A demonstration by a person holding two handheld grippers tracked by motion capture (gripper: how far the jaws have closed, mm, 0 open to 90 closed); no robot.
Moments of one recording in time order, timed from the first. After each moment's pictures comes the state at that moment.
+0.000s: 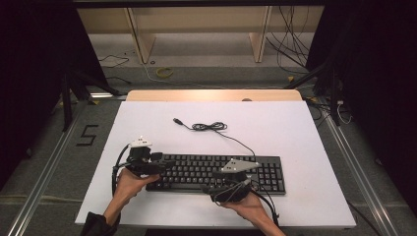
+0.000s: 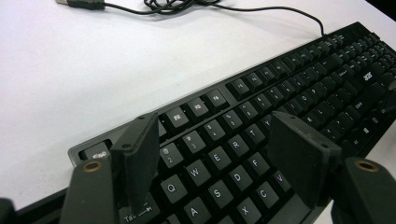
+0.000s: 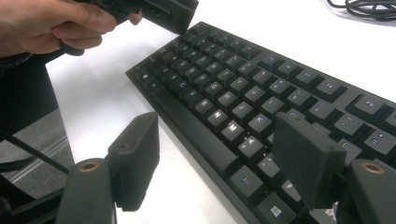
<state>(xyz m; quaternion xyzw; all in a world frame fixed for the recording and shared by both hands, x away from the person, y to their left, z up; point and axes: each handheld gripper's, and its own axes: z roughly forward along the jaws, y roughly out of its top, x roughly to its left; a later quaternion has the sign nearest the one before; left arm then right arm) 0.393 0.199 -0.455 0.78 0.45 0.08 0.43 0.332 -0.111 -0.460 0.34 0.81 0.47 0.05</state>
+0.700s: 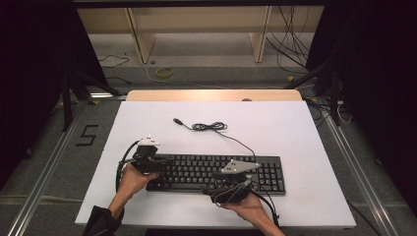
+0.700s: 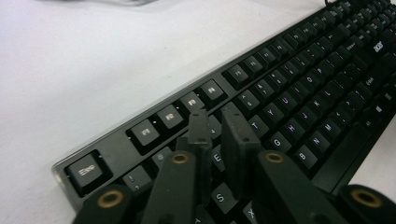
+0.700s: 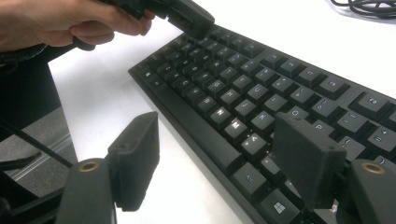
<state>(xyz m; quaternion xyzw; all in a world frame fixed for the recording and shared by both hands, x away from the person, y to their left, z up) 0.404 0.185 -0.458 0.82 0.41 0.07 0.40 0.329 -0.112 -0.460 0.34 0.81 0.47 0.05</state>
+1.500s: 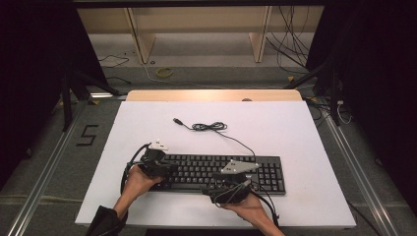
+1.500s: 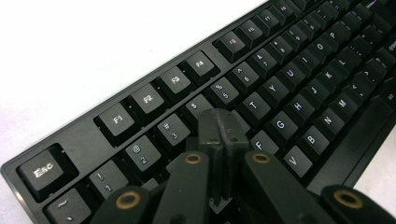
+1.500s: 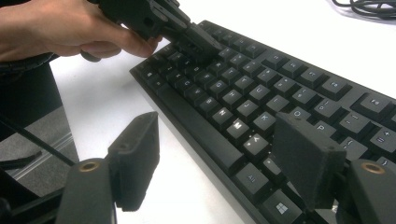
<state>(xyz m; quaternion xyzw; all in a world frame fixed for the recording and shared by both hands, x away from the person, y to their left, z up) 0.403 0.169 -0.472 0.84 0.40 0.06 0.35 0.328 -0.111 -0.460 0.33 0.81 0.47 0.05</state>
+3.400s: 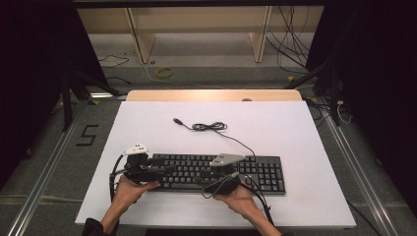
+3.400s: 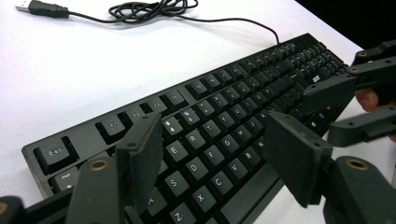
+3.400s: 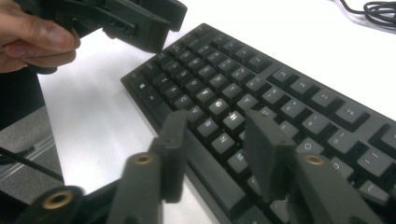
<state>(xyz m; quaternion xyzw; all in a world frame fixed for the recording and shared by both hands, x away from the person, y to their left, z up) 0.369 0.199 -0.452 0.77 0.42 0.06 0.48 0.348 -0.084 -0.456 0.33 0.83 0.45 0.05</state>
